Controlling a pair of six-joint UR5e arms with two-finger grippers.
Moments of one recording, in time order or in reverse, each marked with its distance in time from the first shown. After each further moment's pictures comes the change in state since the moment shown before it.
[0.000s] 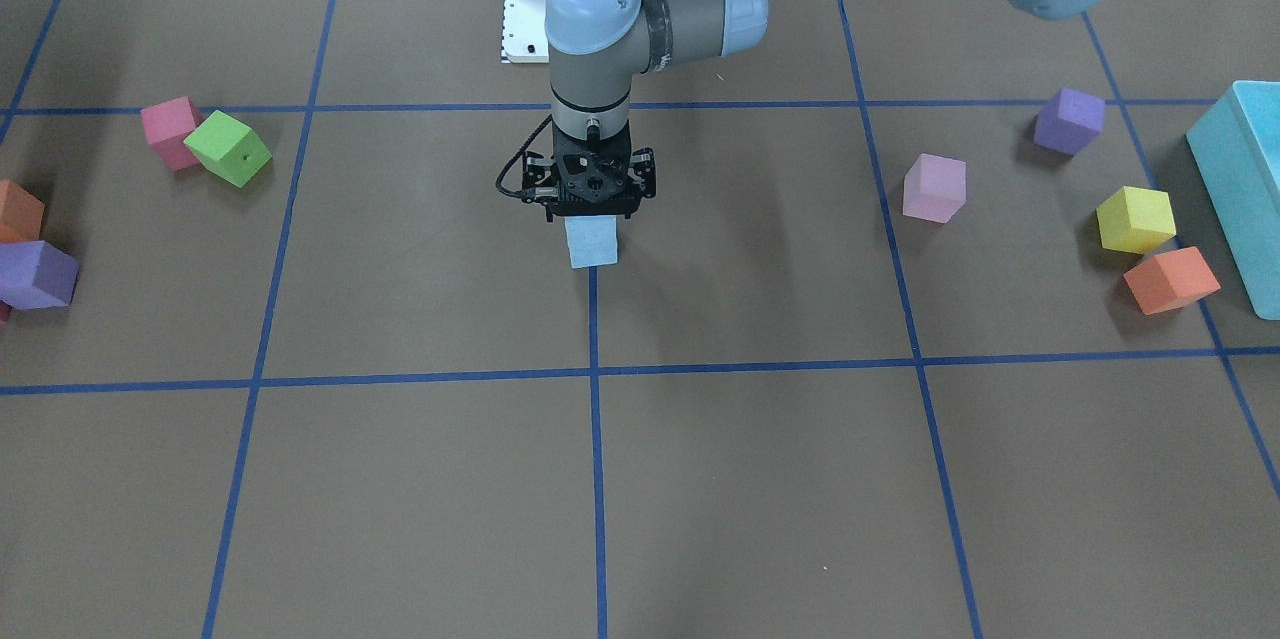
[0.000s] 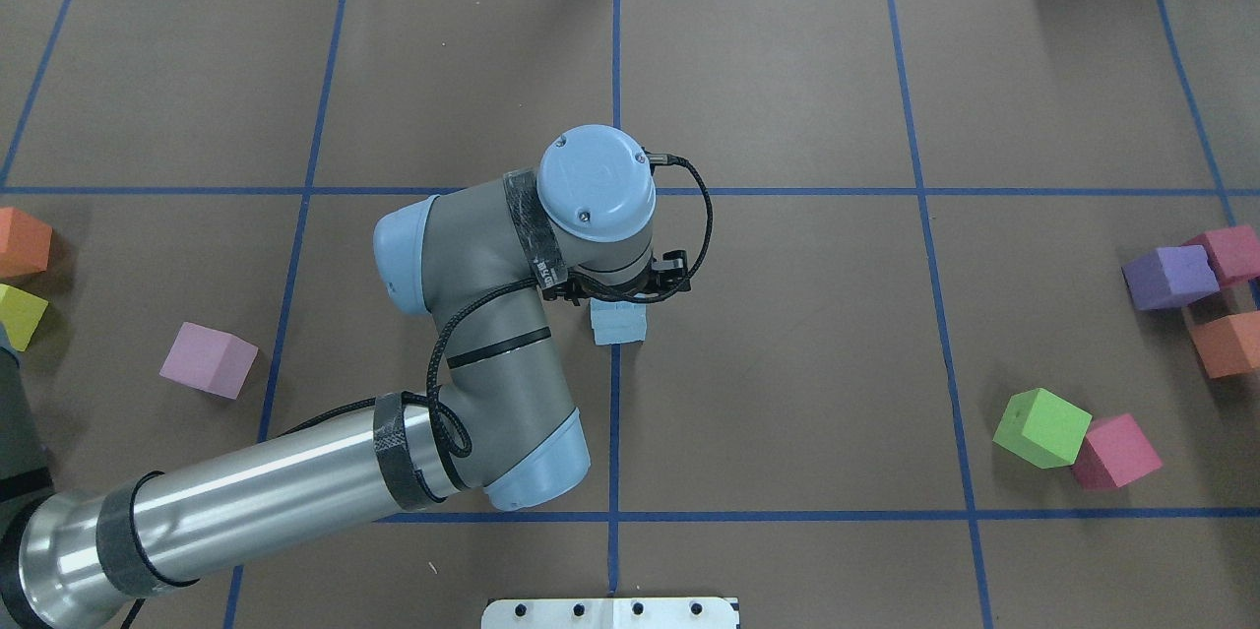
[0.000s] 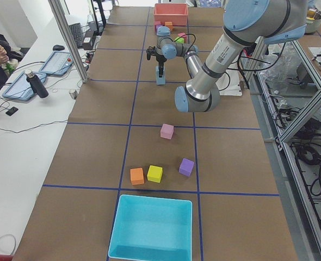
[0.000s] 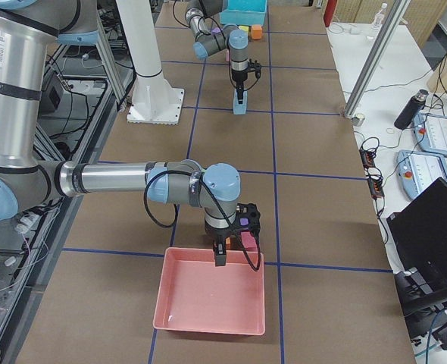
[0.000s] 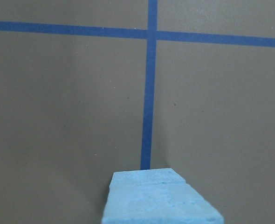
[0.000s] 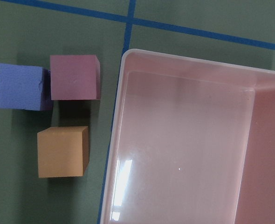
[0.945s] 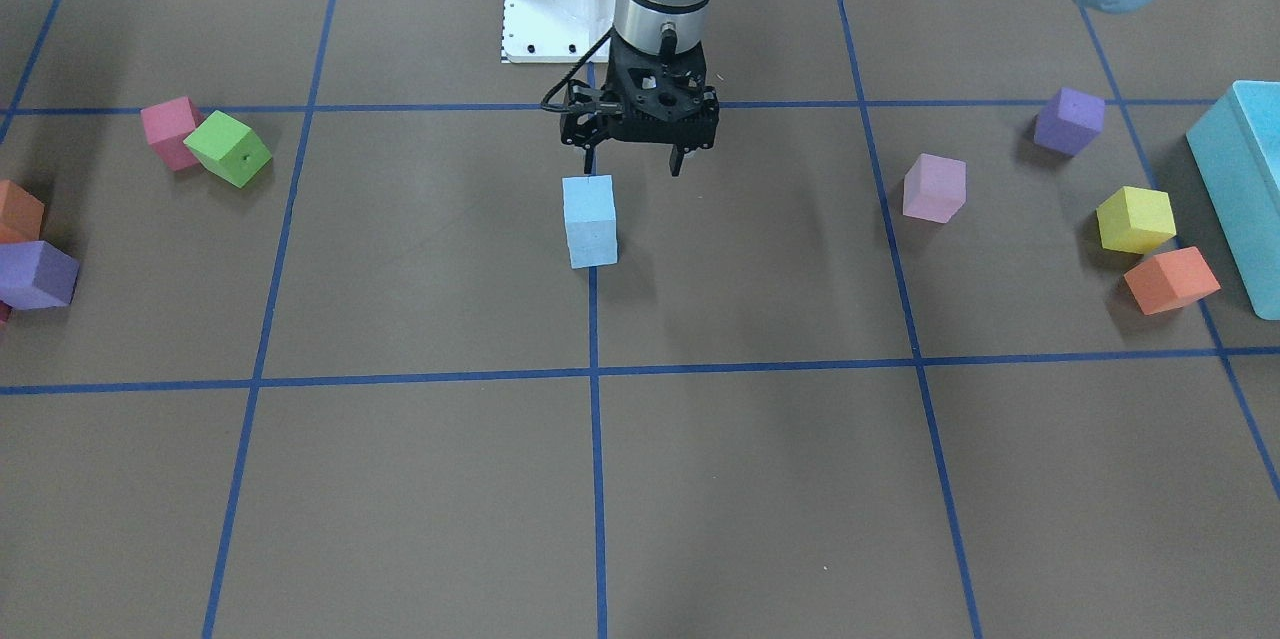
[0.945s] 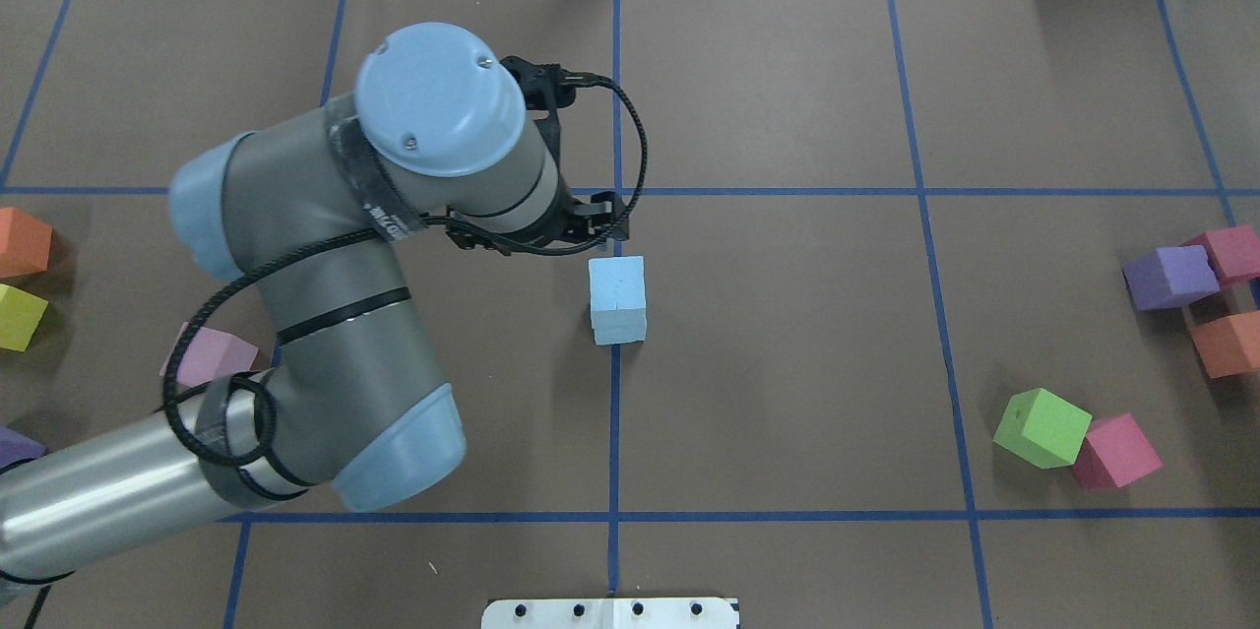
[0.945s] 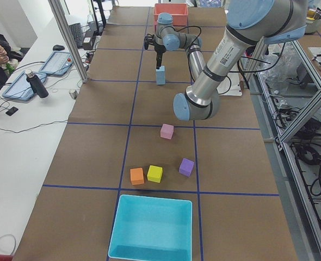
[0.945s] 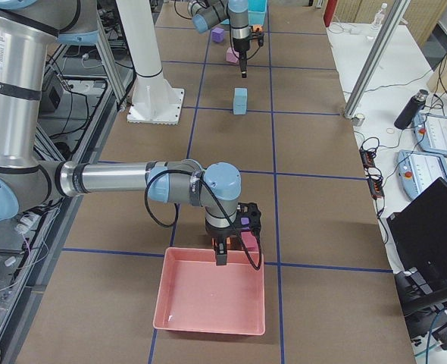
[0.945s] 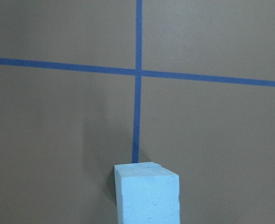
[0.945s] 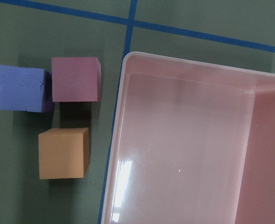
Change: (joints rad) left arm -0.108 0.156 -0.353 0.143 -0.021 0.126; right arm -0.001 0.003 0.000 0.001 0.000 0.000
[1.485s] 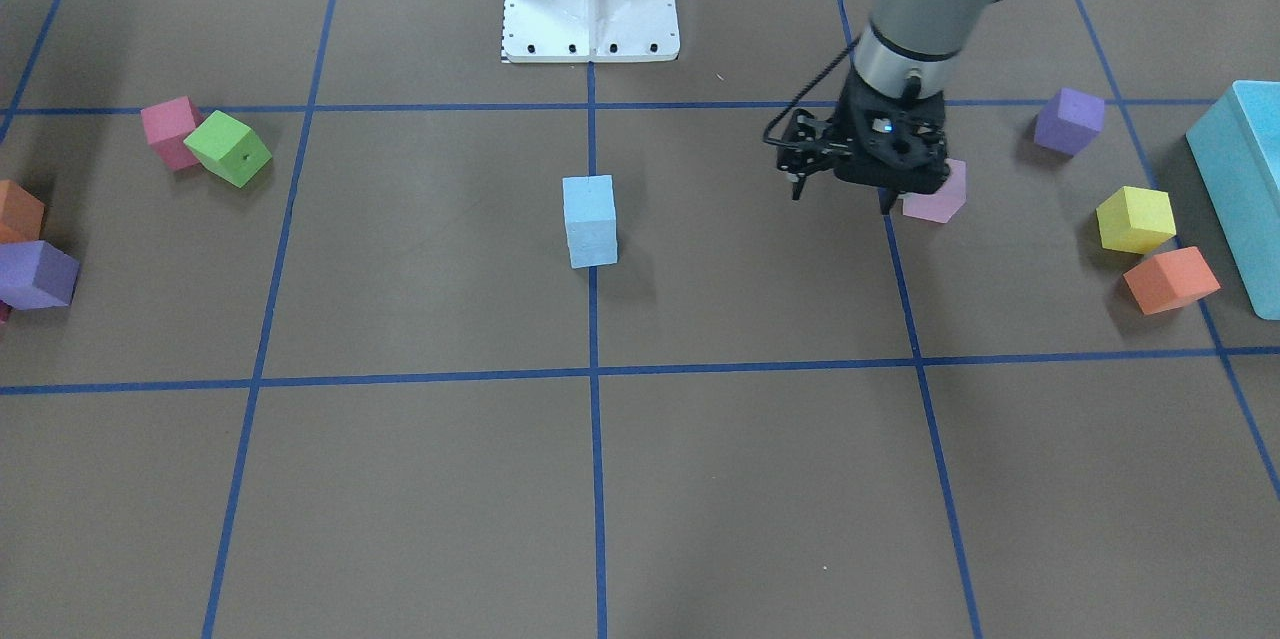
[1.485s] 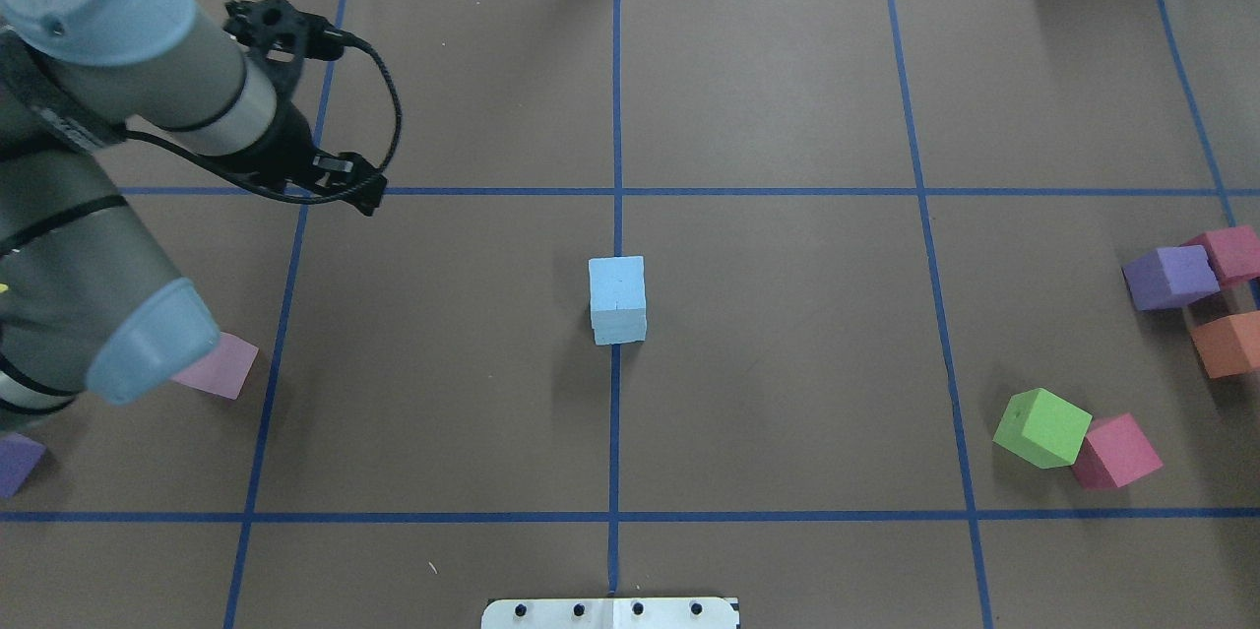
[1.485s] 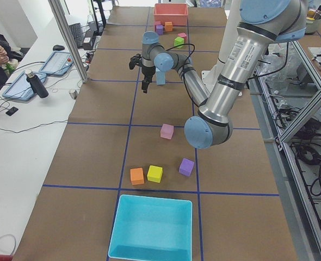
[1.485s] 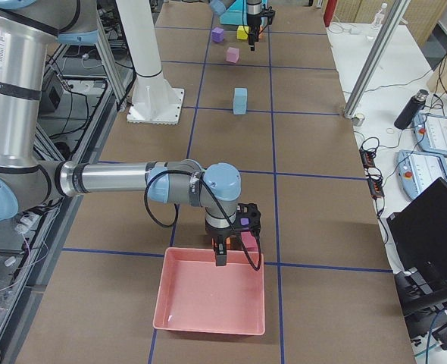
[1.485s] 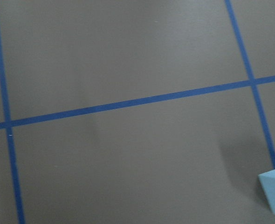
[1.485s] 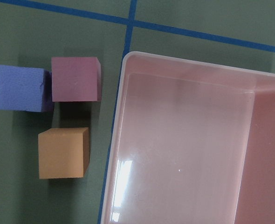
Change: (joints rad) left arm -0.307 0.343 -0.113 -0.001 -0.234 0.538; right arm 0.001 0.000 -0.004 -0.001 -0.001 -0.001
